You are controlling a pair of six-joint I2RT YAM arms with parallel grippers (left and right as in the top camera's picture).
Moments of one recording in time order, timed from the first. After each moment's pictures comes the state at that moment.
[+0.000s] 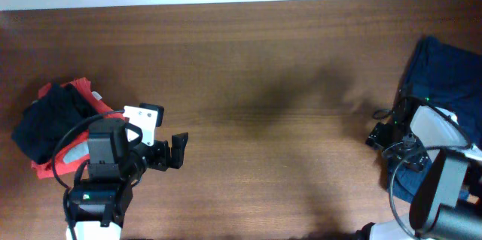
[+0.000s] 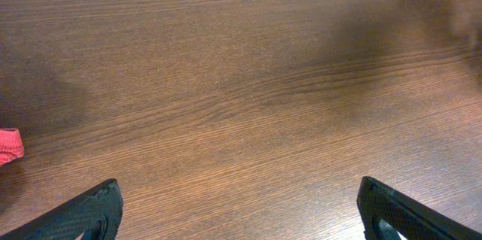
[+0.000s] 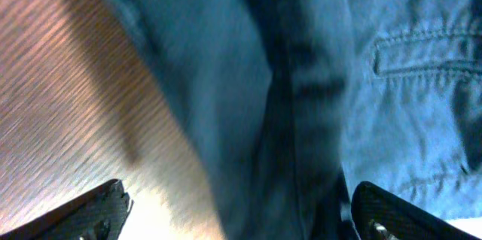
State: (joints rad) left arm -0.03 0.87 0.73 -0.64 0.30 0.06; right arm -0.36 1.71 0.96 -0.88 0.22 0.36
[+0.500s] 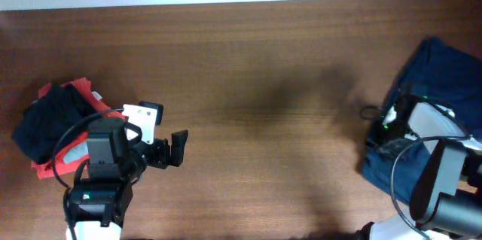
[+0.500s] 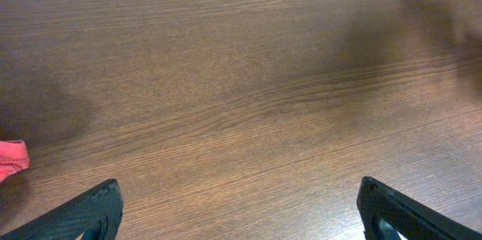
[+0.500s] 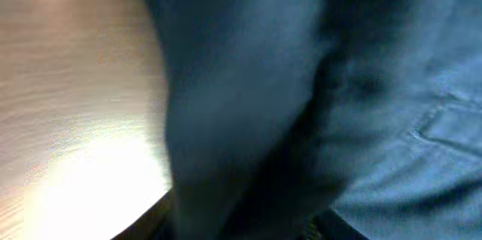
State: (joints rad) left arm -0.03 0.87 0.73 -0.61 0.30 0.06; right arm -0.34 1.75 0.97 -0.84 -0.07 0.18
